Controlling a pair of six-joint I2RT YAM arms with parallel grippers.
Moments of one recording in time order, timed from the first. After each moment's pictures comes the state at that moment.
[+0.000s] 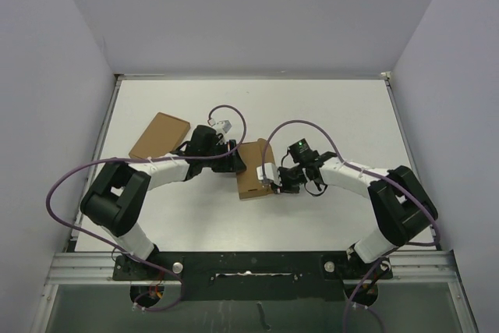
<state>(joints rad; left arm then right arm) -0.53 1.66 0.82 0.11 0.33 -0.54 0.56 1.55 0.79 -0.36 -0.60 -1.07</state>
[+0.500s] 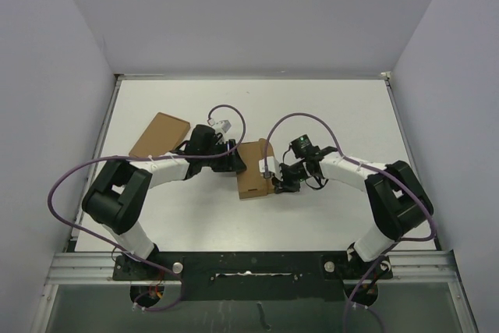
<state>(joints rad) -0.51 1.68 0.82 0.12 0.36 -0.55 0.52 1.60 0.85 -0.42 -0.66 -1.01</state>
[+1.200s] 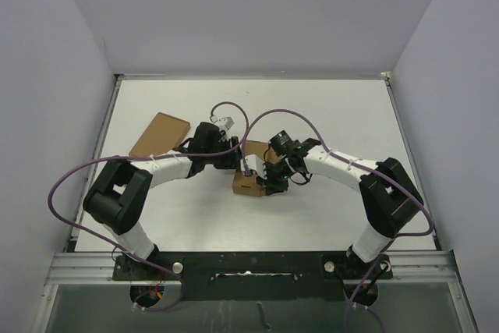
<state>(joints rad) -0.54 1.68 0.87 0.09 0.31 -0.54 0.66 1.64 1.02 -0.60 -0.56 -0.86</state>
